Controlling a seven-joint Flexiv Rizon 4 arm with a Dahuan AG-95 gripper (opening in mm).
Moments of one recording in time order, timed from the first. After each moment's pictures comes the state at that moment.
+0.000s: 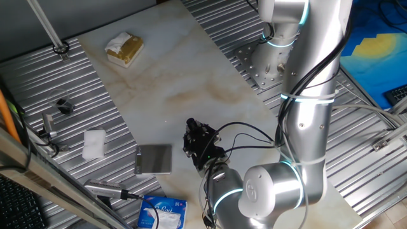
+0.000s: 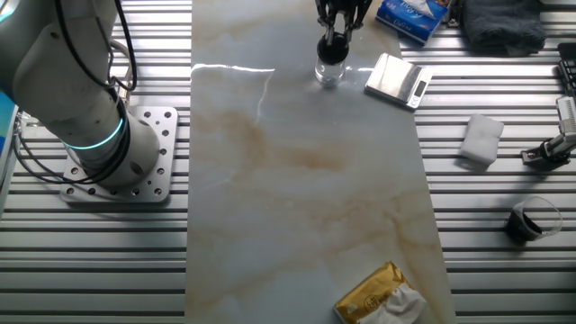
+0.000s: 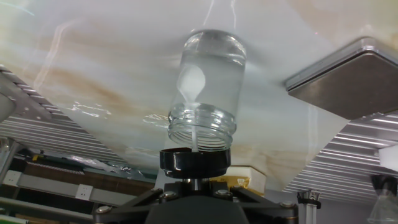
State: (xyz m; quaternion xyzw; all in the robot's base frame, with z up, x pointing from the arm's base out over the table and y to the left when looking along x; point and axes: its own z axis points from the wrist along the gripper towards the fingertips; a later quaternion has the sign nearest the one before) arm 0.460 0.191 0.137 0.62 -0.56 0.32 0.44
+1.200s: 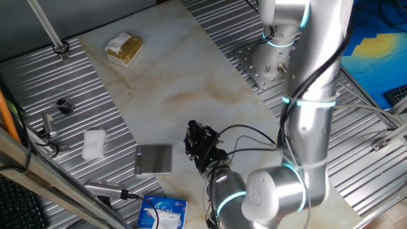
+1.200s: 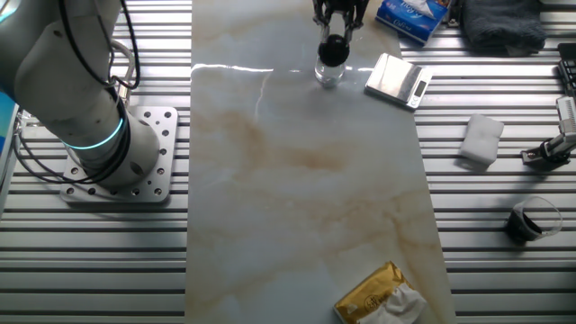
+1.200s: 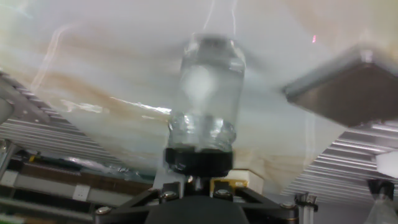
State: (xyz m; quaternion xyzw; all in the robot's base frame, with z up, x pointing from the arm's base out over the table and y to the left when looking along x) arm 0.460 0.204 0.129 0.62 -0.55 0.32 0.46
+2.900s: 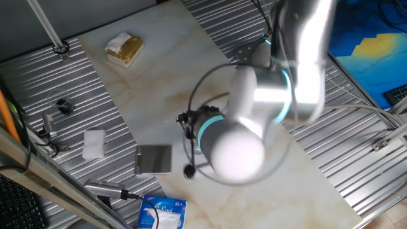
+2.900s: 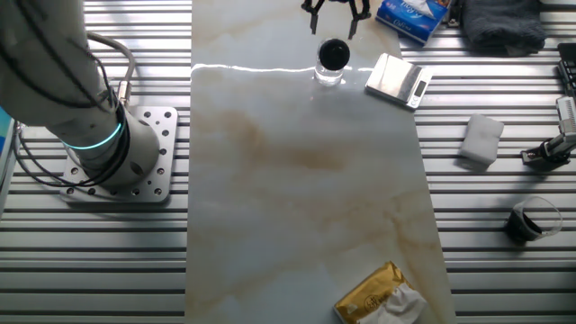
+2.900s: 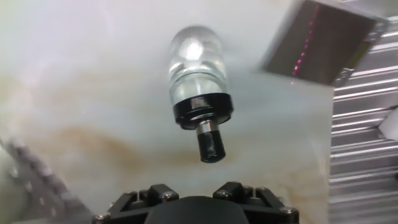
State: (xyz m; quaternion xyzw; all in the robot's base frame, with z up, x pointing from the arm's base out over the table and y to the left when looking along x) arm 0.445 0.169 0.187 0.59 -0.75 0.20 0.24
